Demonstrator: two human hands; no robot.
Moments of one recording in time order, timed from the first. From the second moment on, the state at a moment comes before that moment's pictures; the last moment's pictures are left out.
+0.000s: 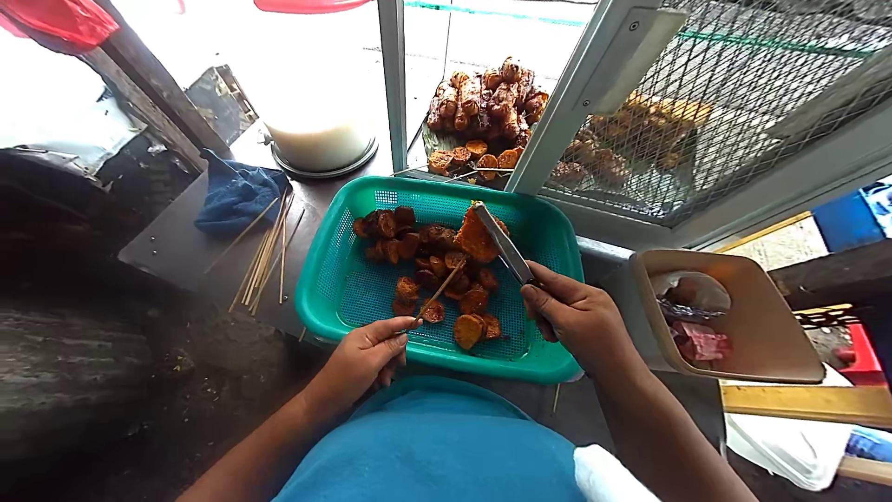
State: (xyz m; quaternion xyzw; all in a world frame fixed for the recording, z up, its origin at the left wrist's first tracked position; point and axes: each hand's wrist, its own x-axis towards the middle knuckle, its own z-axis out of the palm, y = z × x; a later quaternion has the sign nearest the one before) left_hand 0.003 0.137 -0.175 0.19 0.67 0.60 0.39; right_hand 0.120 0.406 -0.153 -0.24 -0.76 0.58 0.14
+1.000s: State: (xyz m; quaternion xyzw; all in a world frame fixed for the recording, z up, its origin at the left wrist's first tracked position) left_hand -0.030 0.101 -0.177 0.11 0.69 0.67 0.23; right_hand 0.084 0.419 -0.159 -0.09 -0.97 0.06 -0.20
